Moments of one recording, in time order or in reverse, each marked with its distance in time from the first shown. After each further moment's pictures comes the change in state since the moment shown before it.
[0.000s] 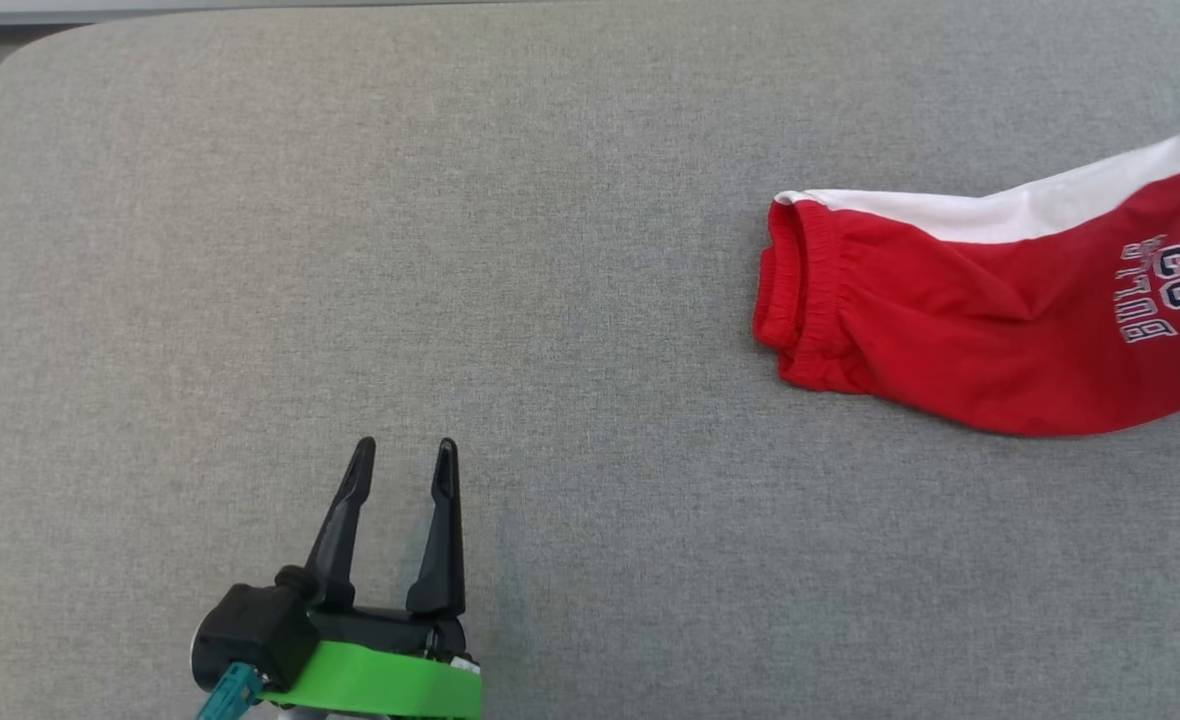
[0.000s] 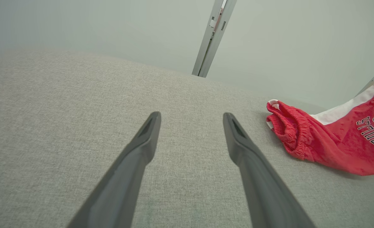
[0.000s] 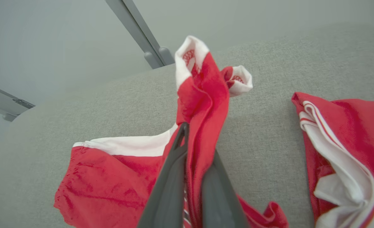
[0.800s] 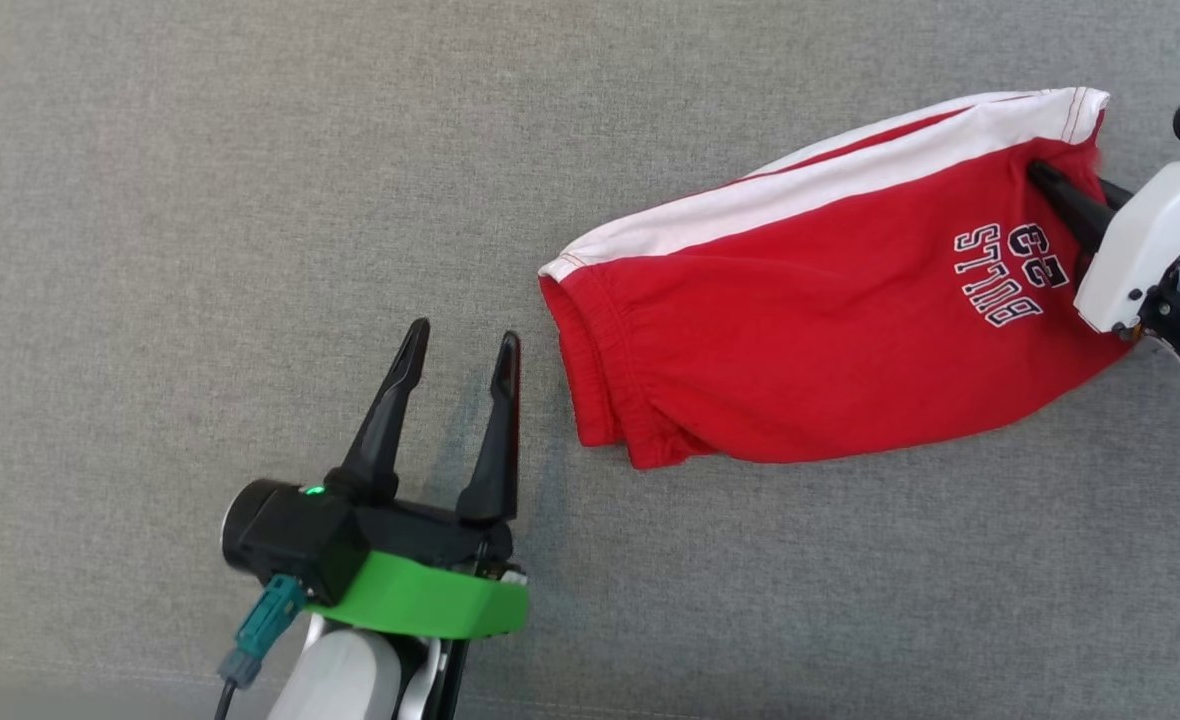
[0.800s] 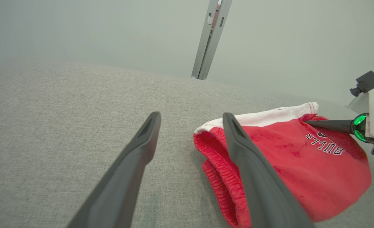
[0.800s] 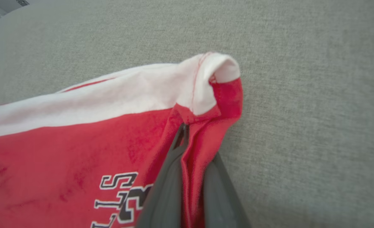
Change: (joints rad) left arm -0.198 0.019 -0.130 -0.018 0.012 0.054 0.000; right arm -0.211 0.106 0.331 0.075 -0.166 0.000 -0.027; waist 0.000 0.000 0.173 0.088
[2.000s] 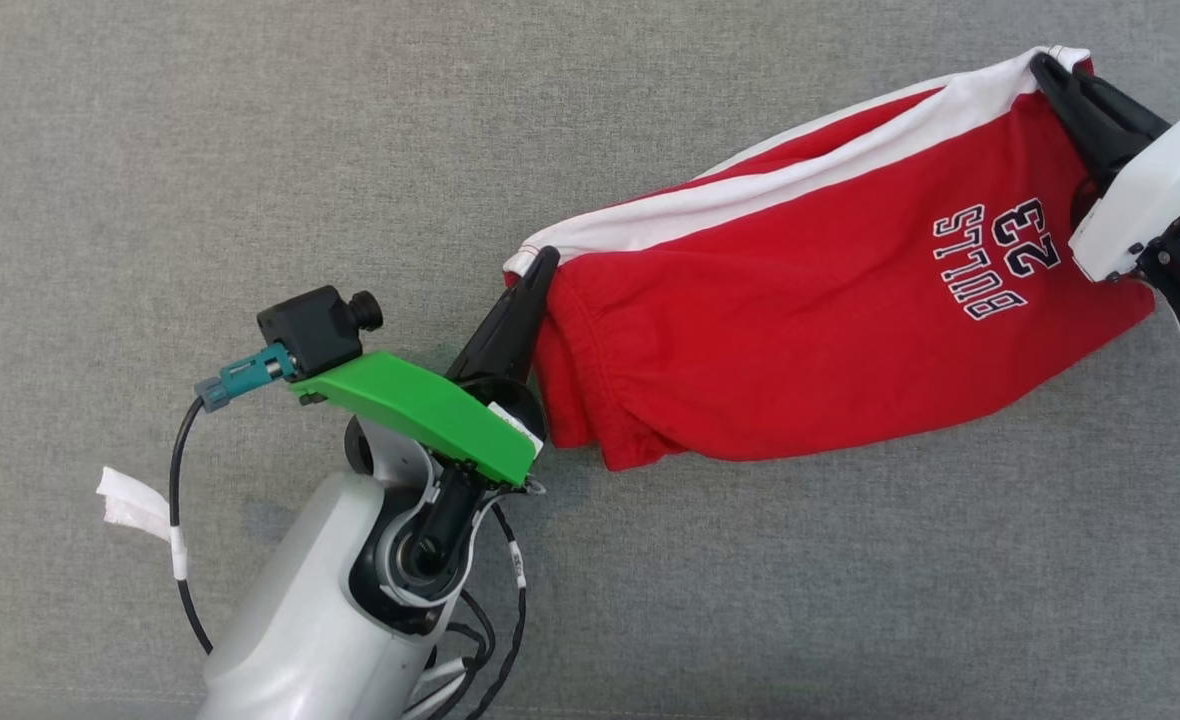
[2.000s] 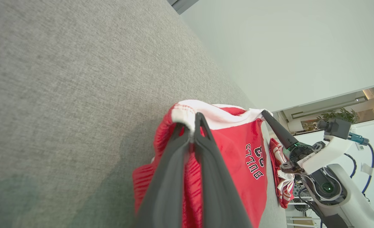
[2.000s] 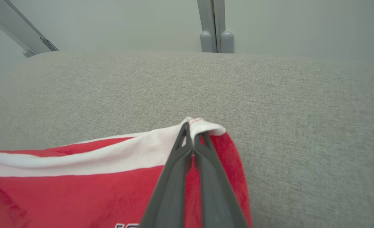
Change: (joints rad) left arm -0.302 0.041 -0.119 0.195 -0.839 -0.017 0.270; right arm -0.046 0.002 0.007 -0.084 -0.038 0.000 -0.185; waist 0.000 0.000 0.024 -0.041
